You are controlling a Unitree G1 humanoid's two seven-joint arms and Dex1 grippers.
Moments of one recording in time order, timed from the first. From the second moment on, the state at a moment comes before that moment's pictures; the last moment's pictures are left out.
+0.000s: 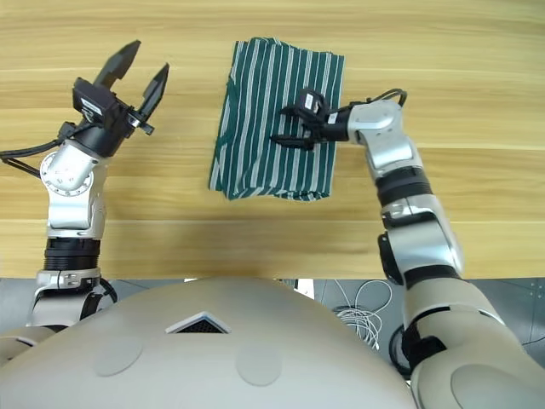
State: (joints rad) left arm 0.00 0.33 -0.02 0.00 -0.10 -0.41 -0.53; right arm -0.50 -0.40 0.31 0.68 0.07 0.02 1.03
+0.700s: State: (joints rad) left arm 0.03 0.36 -0.05 0.00 -0.11 -0.40 -0.54; right arm -0.34 -0.41 0.44 0.50 0.09 -0.16 1.28
